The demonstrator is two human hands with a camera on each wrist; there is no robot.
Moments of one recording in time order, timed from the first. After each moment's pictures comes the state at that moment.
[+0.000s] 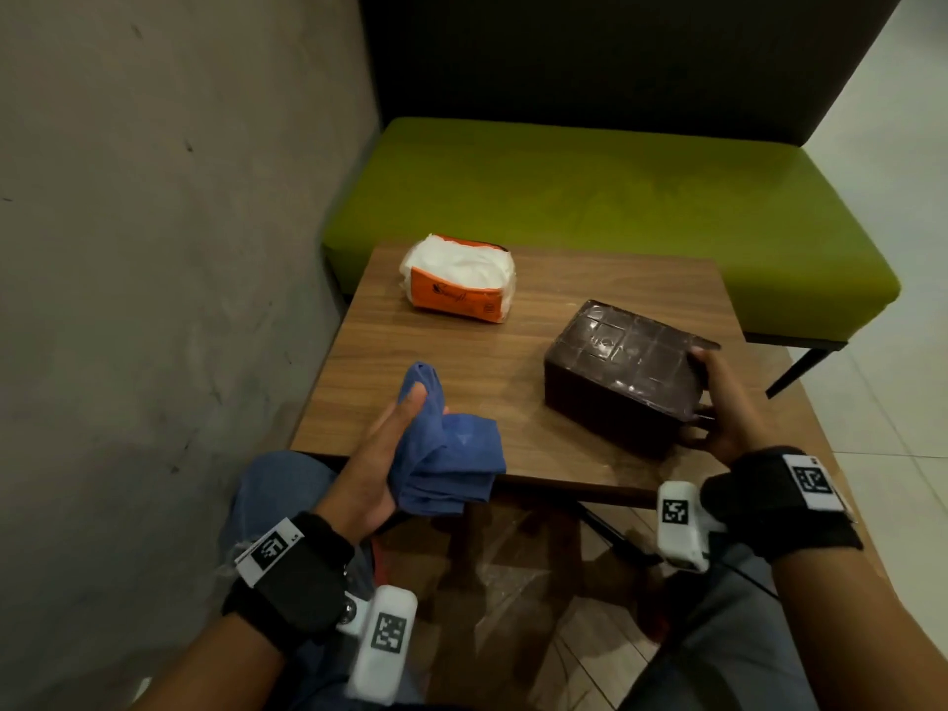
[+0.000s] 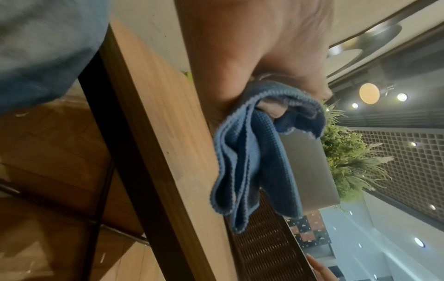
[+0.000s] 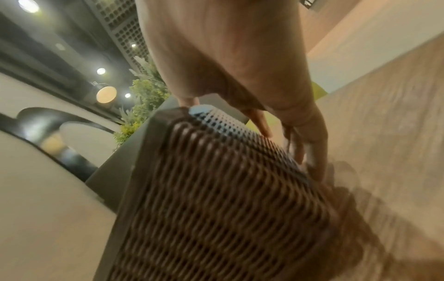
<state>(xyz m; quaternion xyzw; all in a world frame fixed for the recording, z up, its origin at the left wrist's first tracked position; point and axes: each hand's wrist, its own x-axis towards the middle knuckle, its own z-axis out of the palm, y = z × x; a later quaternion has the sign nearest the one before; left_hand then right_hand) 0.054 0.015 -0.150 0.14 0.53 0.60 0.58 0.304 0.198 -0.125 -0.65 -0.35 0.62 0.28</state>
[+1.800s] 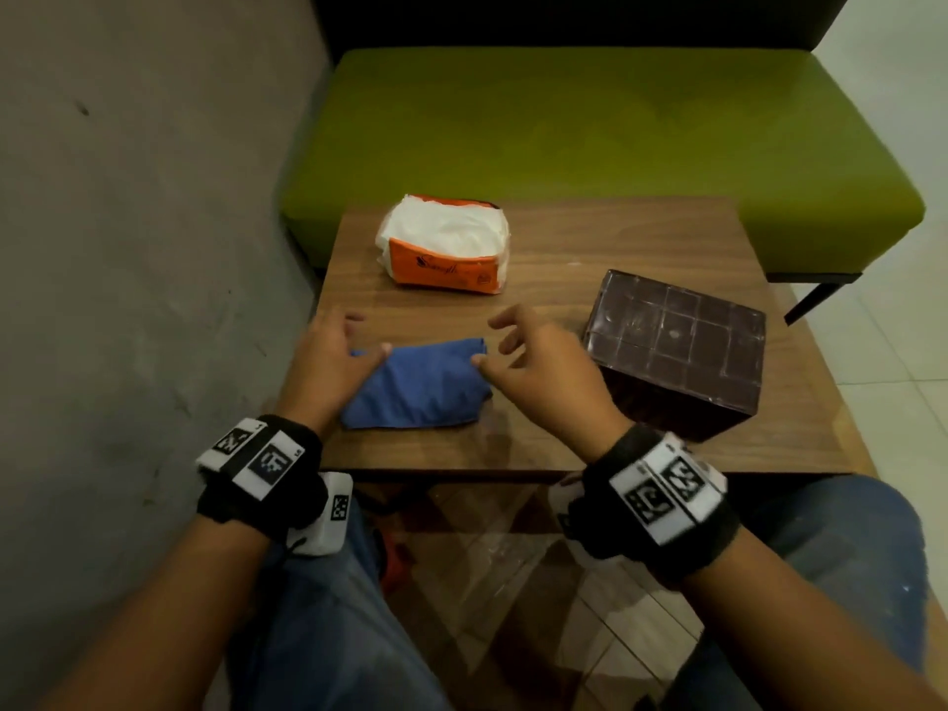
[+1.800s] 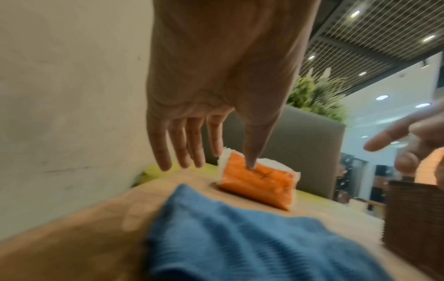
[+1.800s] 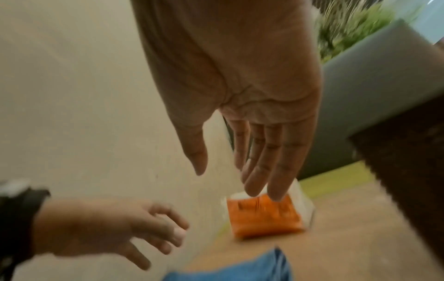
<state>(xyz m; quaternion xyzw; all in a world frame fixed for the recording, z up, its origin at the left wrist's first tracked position) -0.066 0.096 -0.190 0.42 0.83 0.31 0.19 0.161 0.153 -0.130 -0.50 -0.78 0.36 0.12</state>
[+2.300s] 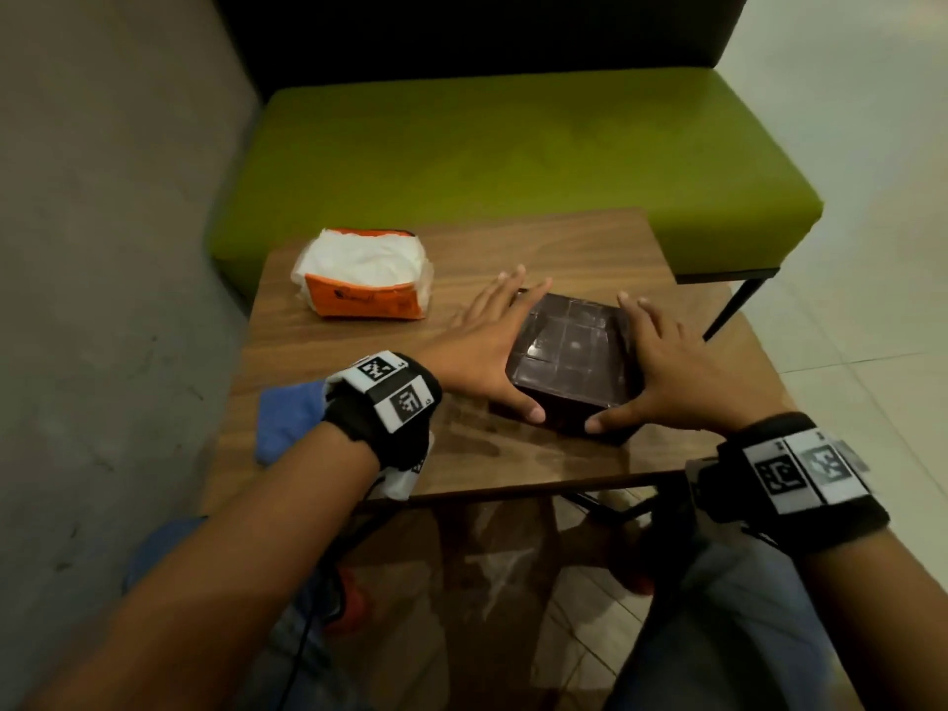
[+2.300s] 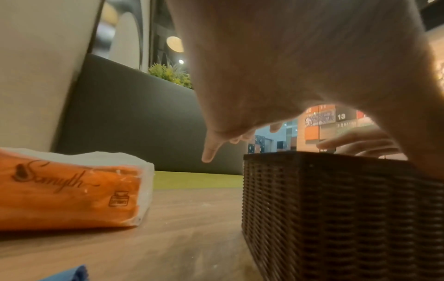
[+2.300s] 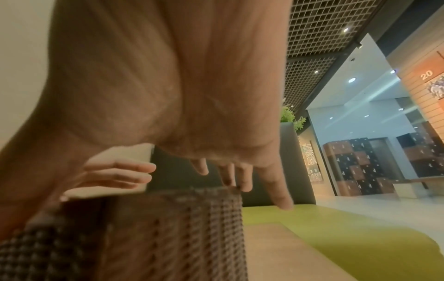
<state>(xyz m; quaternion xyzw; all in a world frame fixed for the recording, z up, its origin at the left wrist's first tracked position) 0.105 0.208 -0.149 0.78 0.58 0.03 0.23 0.336 0.225 -0.129 -0.55 -0.80 0.23 -0.06</state>
